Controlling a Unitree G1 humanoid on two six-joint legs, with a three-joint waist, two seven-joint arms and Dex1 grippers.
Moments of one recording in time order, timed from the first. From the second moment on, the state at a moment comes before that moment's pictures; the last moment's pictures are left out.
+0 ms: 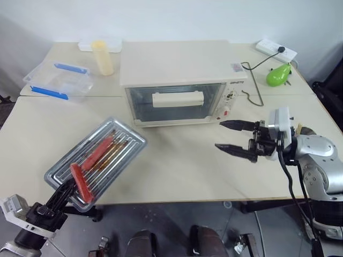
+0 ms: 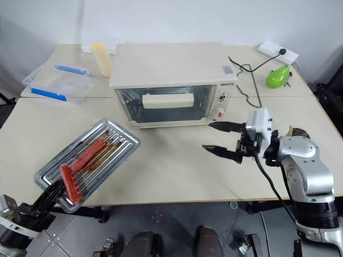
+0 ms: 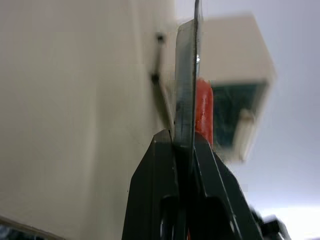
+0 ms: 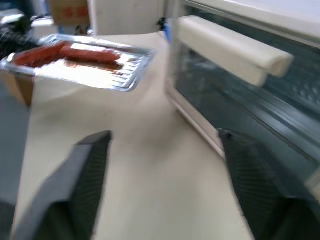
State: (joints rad) left arm 0.47 0.42 0.84 -0.26 -1.96 1.08 -0.10; right arm -0.34 -0.69 -0.16 -0.21 0.57 0.28 1.21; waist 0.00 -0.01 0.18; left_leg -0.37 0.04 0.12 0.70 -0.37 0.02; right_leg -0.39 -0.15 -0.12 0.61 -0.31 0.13
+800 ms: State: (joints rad) left arm -0.23 0.69 0.30 0.12 -1.96 1.30 0.11; right arm -0.02 -0.77 -0.30 -0.35 0.60 0.24 1.19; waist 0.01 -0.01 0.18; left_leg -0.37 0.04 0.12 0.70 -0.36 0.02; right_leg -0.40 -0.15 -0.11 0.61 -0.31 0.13
